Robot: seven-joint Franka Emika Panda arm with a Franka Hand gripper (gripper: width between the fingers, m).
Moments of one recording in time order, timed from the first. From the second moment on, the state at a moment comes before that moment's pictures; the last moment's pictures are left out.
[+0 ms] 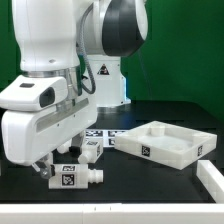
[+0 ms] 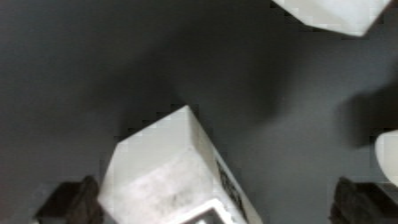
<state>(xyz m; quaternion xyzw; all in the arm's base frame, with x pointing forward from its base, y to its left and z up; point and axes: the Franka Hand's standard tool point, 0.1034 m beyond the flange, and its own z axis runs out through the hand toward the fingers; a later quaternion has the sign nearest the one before) 0.531 -0.102 0.022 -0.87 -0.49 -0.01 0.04</state>
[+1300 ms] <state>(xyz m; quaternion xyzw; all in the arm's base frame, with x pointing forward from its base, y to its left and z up) 0.504 -0.153 0.068 -0.83 -0.56 -0.01 0.01</state>
